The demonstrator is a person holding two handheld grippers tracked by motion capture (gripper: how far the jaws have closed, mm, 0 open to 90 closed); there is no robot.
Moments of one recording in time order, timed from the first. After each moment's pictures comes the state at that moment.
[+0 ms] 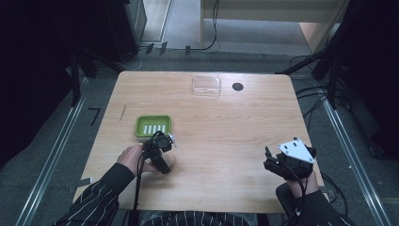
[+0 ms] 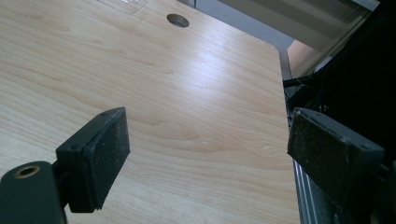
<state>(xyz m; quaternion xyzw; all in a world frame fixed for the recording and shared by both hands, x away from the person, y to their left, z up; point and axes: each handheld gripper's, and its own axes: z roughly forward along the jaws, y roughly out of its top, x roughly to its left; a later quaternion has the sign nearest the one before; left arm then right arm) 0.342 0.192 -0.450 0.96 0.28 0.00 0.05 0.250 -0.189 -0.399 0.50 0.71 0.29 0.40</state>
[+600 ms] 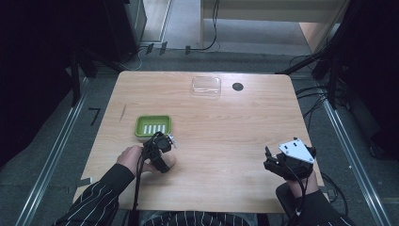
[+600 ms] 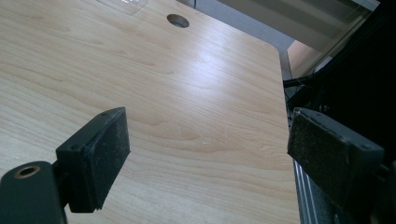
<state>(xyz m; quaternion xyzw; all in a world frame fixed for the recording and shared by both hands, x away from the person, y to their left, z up) 0.341 0.194 -0.452 0.96 0.28 0.01 0.05 0.250 -0.190 -0.399 0.50 0.71 0.29 0.40</state>
